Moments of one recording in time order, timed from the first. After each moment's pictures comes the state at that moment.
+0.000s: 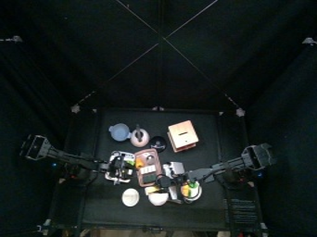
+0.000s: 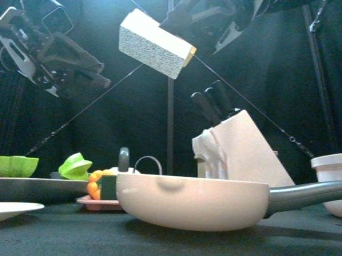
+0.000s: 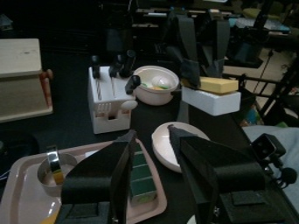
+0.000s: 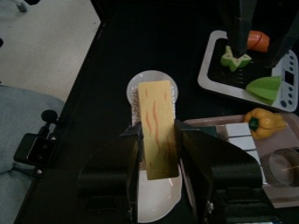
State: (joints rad) left arm -0.20 -0.40 1.18 -0.16 -0.64 -0.01; right arm 0.21 -0.06 0.51 0.00 0.05 0.02
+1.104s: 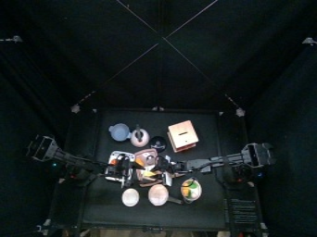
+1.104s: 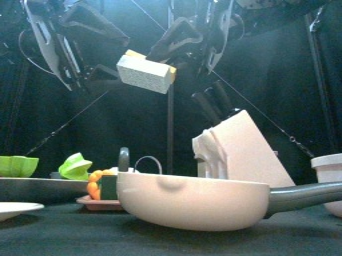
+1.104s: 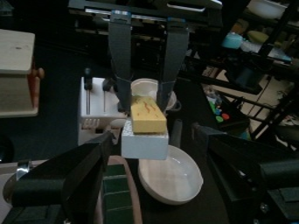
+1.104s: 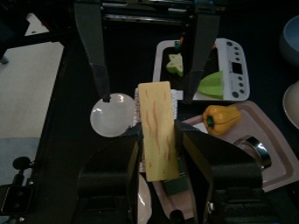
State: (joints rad) left arm -0.24 -0.29 1.04 -0.37 -0.64 0.02; right arm 0.06 -0.06 0.51 0.15 0.01 0.02
